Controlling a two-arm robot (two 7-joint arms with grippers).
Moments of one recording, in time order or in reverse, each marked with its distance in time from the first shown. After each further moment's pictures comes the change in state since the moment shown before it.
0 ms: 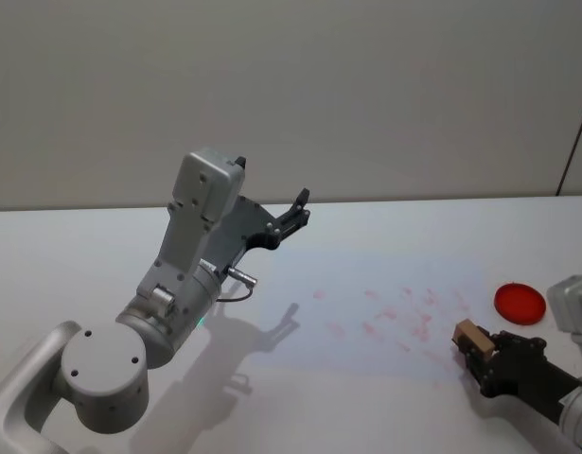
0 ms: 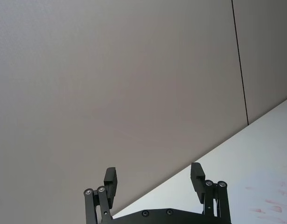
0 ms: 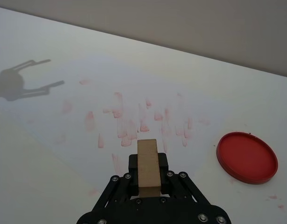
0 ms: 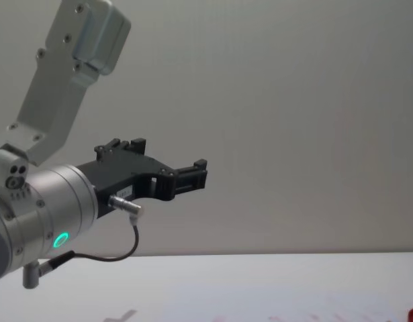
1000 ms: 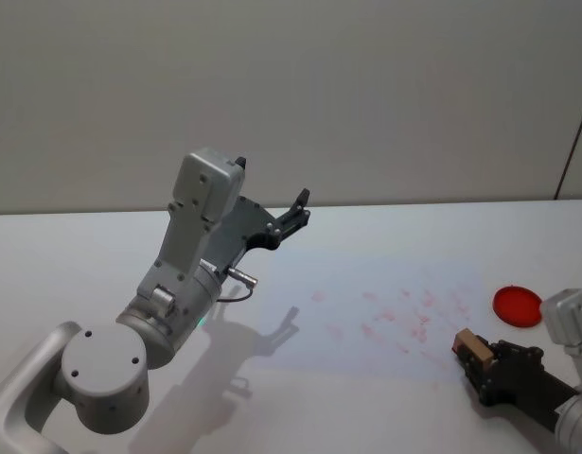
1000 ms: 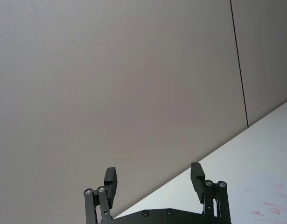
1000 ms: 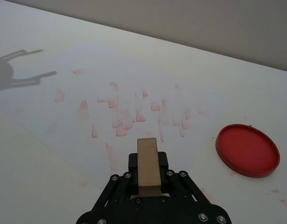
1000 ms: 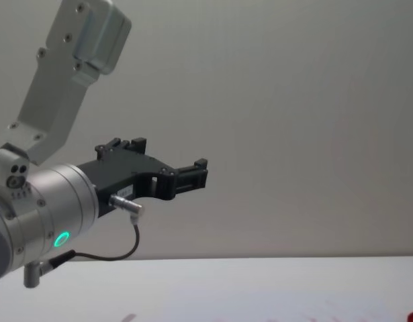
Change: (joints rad) left arm 0.000 0.000 0.000 0.000 0.000 0.000 0.000; right arm 0.016 -0.015 -0.013 0.081 -0.031 -0.043 0.005
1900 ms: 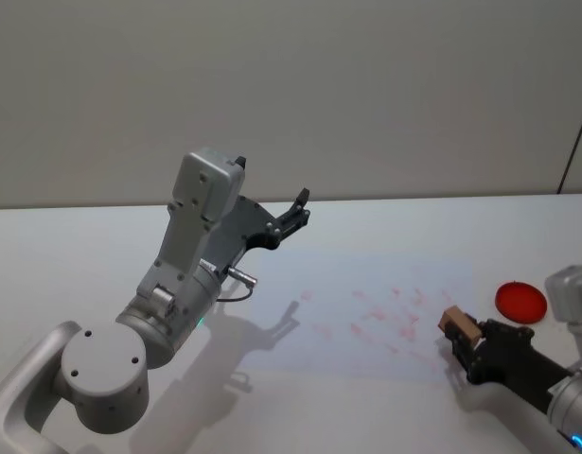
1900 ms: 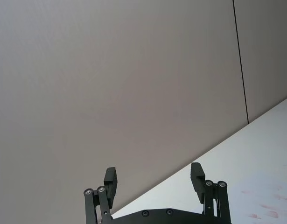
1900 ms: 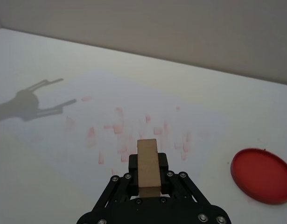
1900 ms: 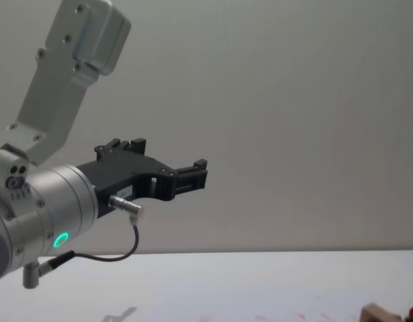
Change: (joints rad) left arm 0.000 0.000 0.000 0.000 0.000 0.000 0.000; right arm 0.003 -0.007 0.002 -0.070 0.075 0.010 0.004
